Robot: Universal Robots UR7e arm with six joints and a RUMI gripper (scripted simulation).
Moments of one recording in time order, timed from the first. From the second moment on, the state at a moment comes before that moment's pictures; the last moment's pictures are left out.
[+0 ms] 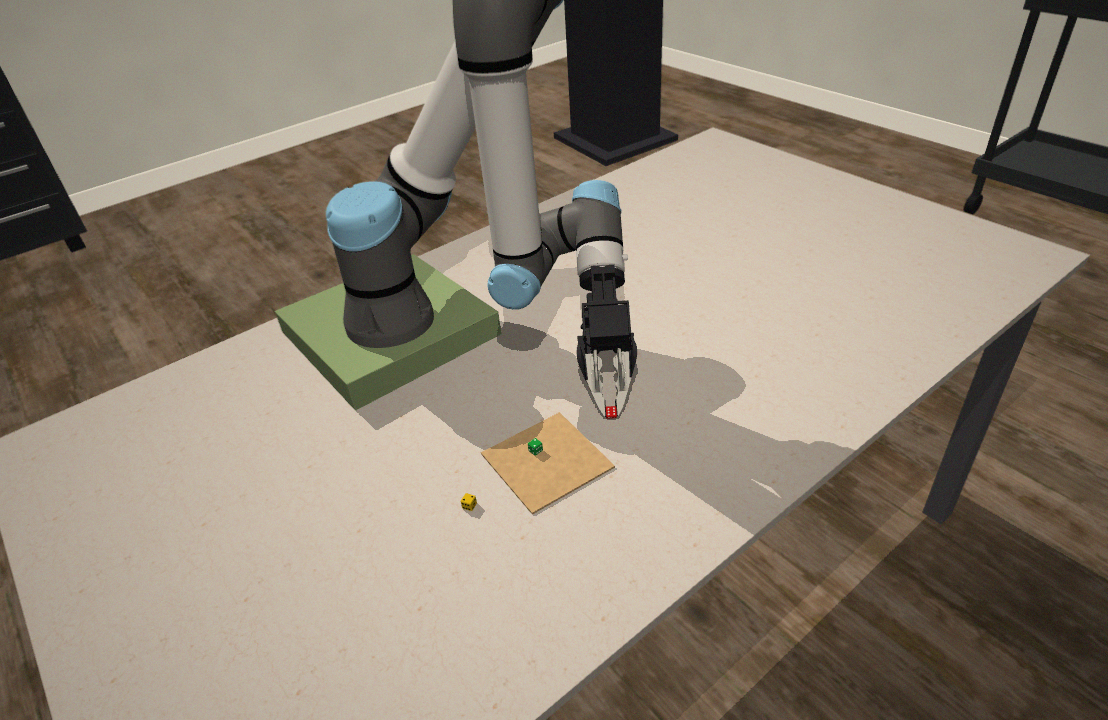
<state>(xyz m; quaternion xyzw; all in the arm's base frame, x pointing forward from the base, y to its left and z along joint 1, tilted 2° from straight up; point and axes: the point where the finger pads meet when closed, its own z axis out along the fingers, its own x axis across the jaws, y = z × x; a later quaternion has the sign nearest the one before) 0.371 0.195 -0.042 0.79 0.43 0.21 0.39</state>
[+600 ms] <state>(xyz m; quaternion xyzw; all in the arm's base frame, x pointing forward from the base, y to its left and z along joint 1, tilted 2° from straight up) 0.371 0.195 -0.042 0.79 0.43 0.21 0.39</state>
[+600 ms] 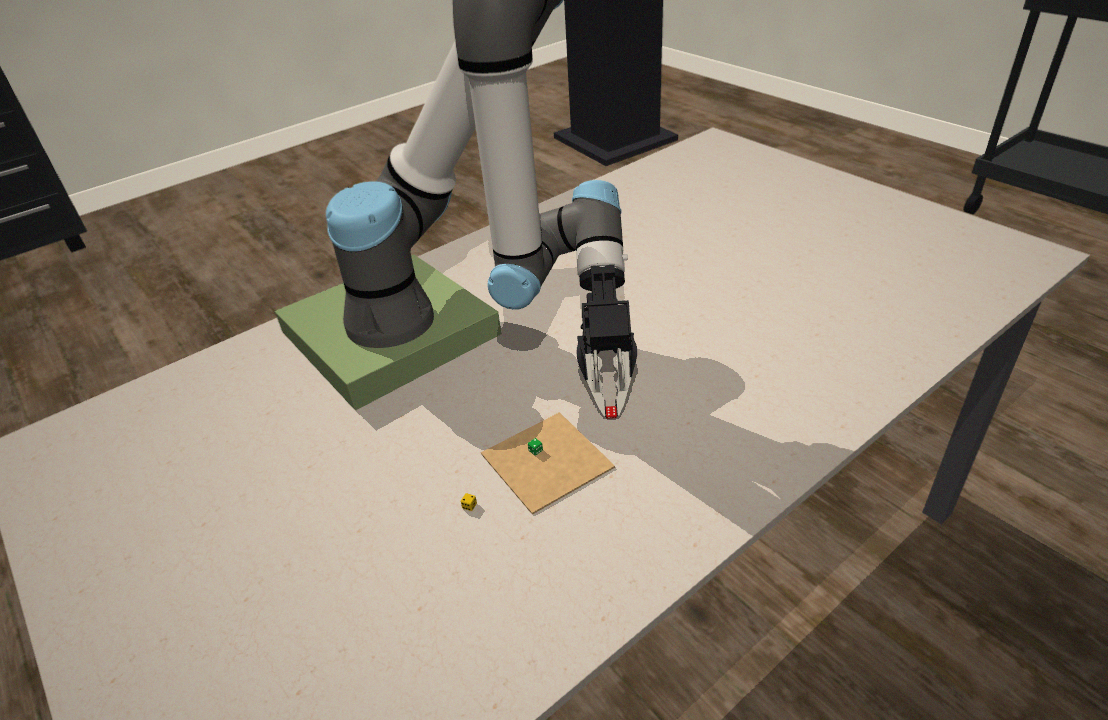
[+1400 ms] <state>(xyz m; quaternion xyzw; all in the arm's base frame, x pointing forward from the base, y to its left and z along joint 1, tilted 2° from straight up) 0.371 0.195 -0.042 0.79 0.43 0.21 0.39</state>
